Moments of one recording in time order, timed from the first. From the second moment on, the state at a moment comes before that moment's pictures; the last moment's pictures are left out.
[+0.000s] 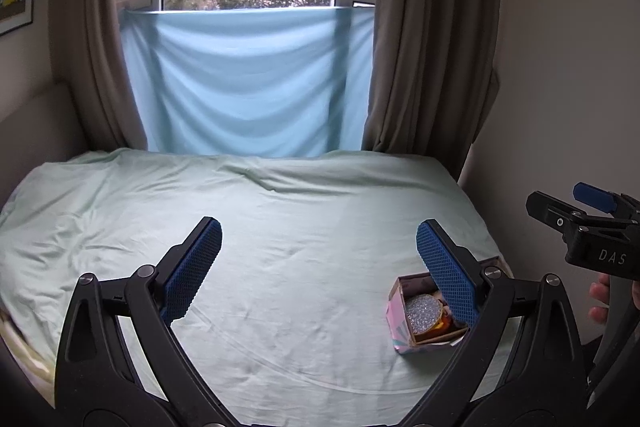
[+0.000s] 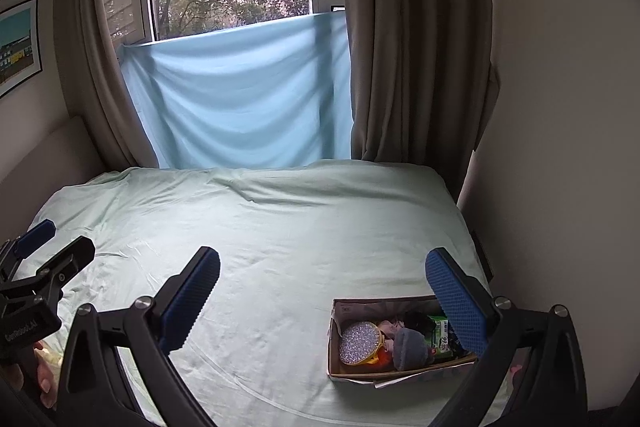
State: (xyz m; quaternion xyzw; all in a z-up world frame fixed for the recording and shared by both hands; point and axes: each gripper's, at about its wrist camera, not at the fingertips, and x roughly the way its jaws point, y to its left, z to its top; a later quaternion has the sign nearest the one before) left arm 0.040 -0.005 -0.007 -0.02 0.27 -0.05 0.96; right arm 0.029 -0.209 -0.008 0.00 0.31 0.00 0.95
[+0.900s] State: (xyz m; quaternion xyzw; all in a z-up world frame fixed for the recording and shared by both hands) left arm 0.049 -0.002 -0.013 -0.02 0.28 -0.05 0.96; right arm 0.043 -0.208 -0.012 0.01 0.31 0.00 0.95
